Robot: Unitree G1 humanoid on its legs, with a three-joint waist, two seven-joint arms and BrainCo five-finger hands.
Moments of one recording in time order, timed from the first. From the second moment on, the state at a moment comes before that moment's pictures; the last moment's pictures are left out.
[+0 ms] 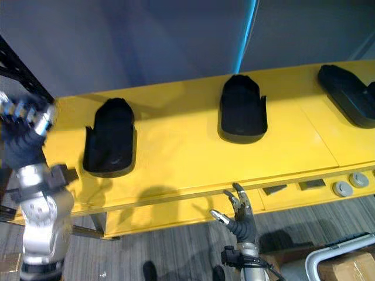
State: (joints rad) left arm -0.10 0.24 0.02 -0.51 -0.23 -0.26 0.39; right arm 0.31 -0.05 0.04 -0.12 0.19 -0.32 -0.02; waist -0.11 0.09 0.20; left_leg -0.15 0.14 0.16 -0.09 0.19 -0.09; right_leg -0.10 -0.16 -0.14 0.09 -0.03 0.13
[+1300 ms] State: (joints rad) left arm -0.19 0.14 0.06 -0.09 -0.14 -0.14 0.35; right arm 0.35 0.01 0.06 -0.09 0.20 -0.25 0.01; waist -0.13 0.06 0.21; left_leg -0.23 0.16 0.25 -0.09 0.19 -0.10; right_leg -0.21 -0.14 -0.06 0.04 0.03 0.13
